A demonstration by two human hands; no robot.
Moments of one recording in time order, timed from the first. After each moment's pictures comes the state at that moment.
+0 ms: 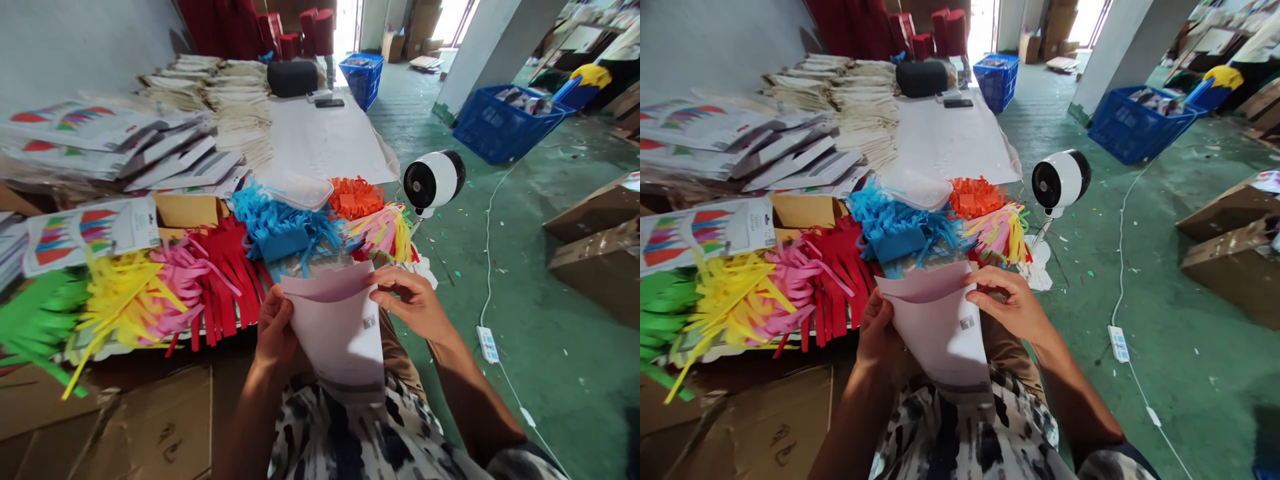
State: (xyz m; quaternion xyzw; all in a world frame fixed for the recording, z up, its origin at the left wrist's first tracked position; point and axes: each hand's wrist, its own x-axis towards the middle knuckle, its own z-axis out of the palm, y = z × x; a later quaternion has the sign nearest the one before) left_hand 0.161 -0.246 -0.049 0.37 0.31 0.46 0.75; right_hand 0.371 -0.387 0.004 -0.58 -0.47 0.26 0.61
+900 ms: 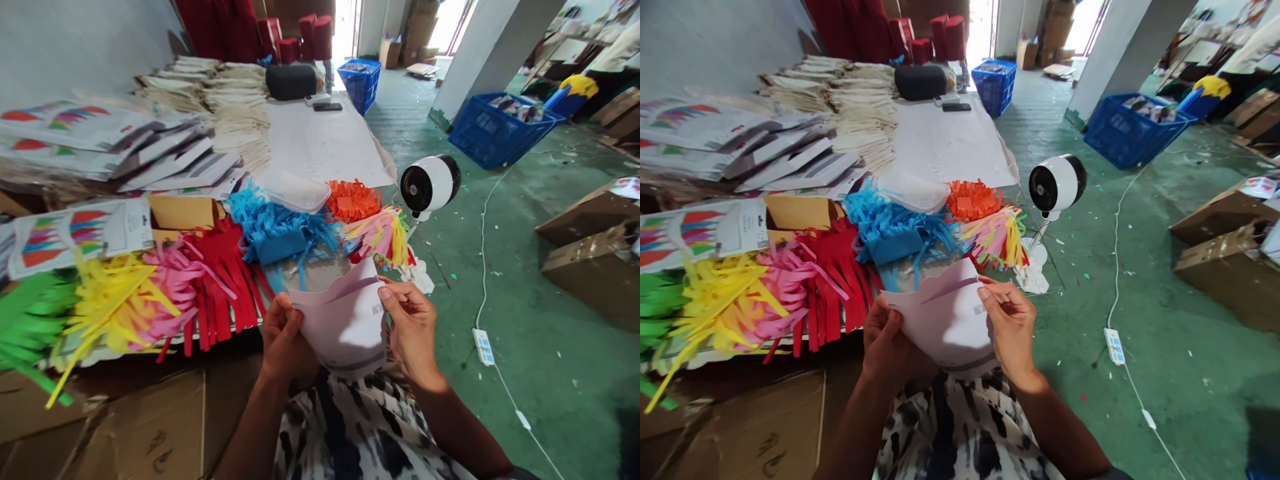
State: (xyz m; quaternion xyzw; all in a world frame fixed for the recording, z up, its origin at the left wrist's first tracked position) left_hand 0.167 -0.269 -0.065 0.33 0.29 0.46 0.77; right_hand 0.323 -0.389 -0.023 -0.56 -0.18 0.20 0.79
